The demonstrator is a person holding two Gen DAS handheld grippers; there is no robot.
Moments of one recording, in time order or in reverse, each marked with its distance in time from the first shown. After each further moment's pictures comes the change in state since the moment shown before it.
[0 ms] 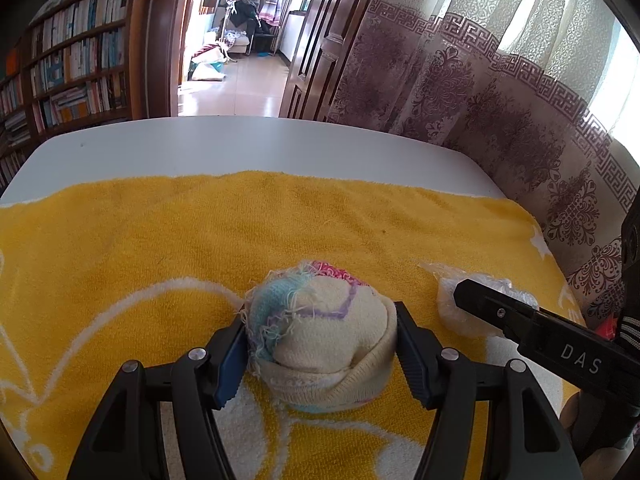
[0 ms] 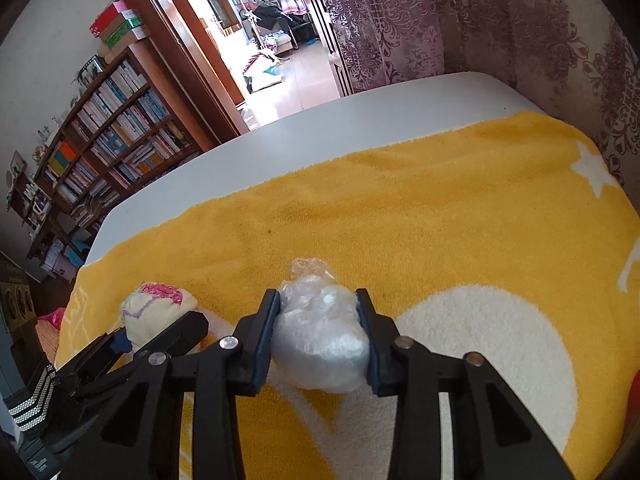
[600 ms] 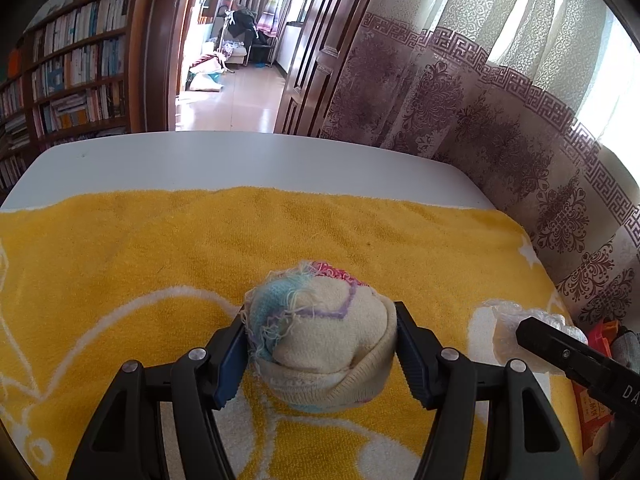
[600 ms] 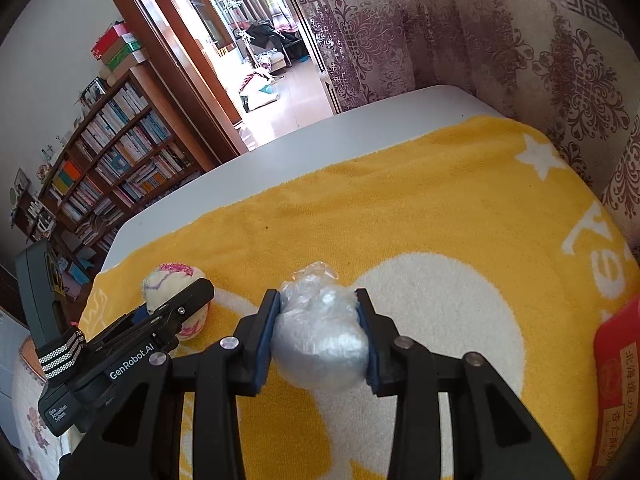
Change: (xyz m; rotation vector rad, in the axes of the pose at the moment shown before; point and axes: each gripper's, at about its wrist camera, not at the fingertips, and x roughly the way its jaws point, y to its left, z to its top) left arm -0.014 -0.006 0.001 0.000 -0.051 -0.027; right arm -0.065 -0.019 -0.023 0.050 -0.077 0.006
